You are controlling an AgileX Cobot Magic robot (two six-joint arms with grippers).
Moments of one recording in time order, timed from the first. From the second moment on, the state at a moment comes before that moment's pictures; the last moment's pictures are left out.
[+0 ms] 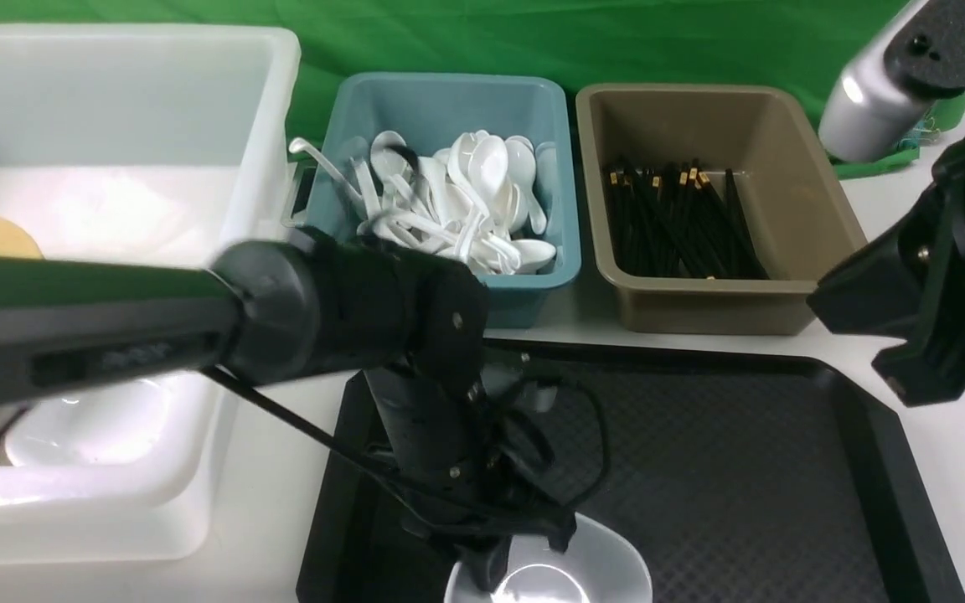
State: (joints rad) right arm 0.63 1.18 -1.30 0.06 1.07 -0.21; left arm -0.67 1.87 -1.25 -0.23 0.93 -0.09
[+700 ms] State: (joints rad) right arm 0.91 1.78 -2.09 0.27 1.14 -0.43; left arm 0.34 1.42 -1.38 -0.26 1.14 0.09
